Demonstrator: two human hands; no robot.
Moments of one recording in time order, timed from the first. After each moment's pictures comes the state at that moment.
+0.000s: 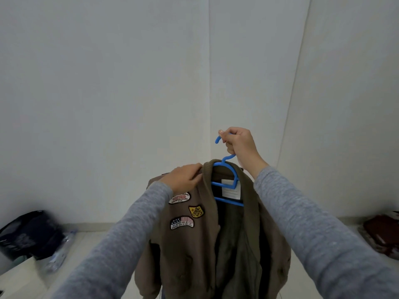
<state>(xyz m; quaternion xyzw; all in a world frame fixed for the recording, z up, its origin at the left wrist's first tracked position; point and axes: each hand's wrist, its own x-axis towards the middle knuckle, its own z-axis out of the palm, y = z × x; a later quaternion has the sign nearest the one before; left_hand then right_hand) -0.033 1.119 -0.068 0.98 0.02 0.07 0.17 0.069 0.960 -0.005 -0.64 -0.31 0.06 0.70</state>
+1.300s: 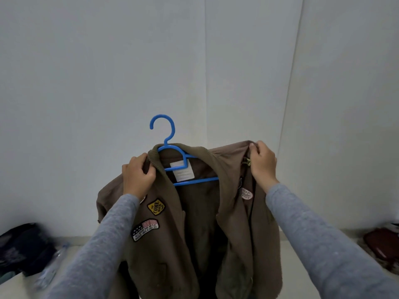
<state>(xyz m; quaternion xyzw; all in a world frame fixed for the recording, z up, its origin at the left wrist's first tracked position) -0.071 1.160 -0.049 0.83 0.20 0.46 0.24 0.112 0.917 -0.030 -0.80 -0.19 -0.21 0.53</state>
